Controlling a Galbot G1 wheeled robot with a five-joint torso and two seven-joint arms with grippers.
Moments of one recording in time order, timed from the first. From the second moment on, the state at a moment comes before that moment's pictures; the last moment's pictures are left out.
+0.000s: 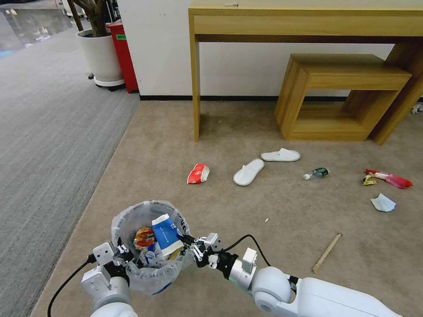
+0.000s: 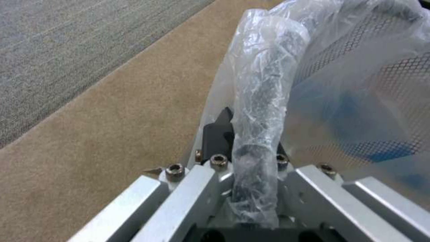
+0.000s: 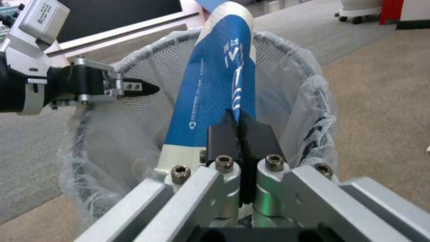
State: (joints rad) left arm 1.71 -1.61 -0.56 -2.23 -0.30 0.33 -0.44; right arm -0.70 0.84 -0.77 1.82 0.76 0.29 0.05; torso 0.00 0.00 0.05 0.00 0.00
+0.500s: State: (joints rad) left arm 1.71 -1.61 -0.56 -2.23 -0.30 0.33 -0.44; right arm -0.70 0.84 -0.77 1.82 0.76 0.29 0.05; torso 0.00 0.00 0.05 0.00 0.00
